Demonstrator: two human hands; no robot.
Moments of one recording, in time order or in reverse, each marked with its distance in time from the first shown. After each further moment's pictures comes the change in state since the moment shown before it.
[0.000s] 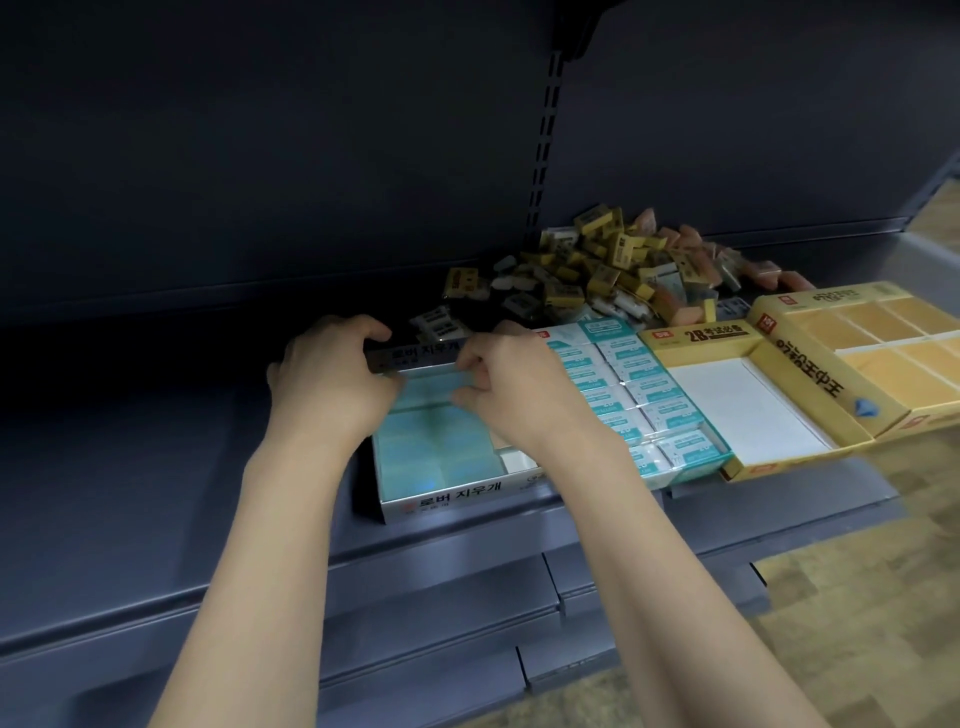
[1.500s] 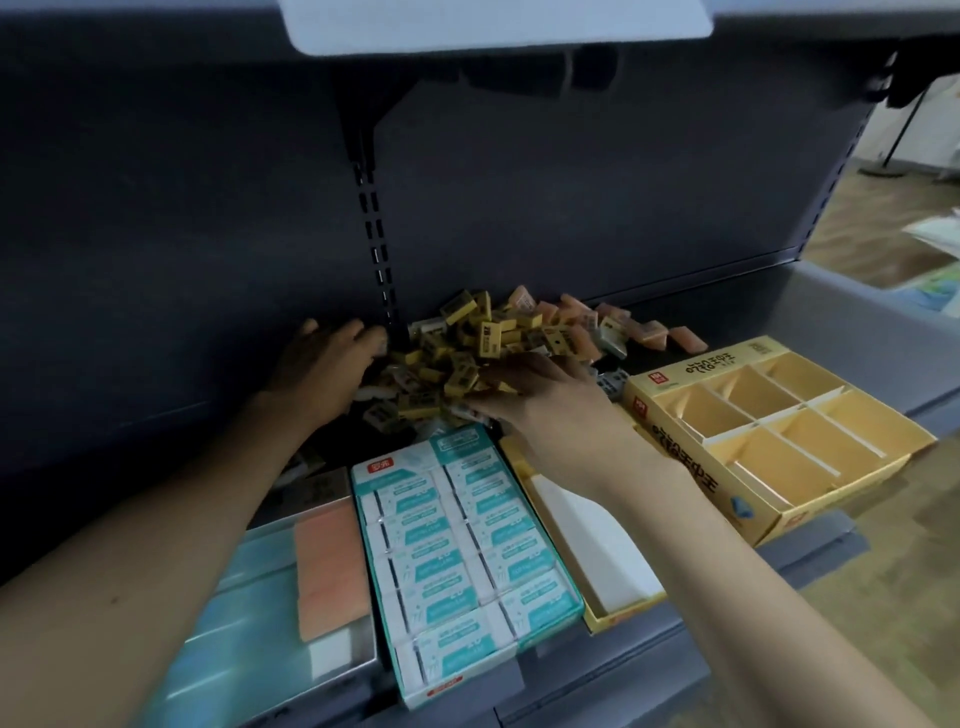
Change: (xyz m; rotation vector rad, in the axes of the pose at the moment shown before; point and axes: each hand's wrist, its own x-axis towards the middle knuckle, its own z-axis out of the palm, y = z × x) left_hand 0.154 0.110 0.083 0.656 0.020 0.662; right_hand 0.021 0.167 -0.089 -0.468 0.266 -0.359
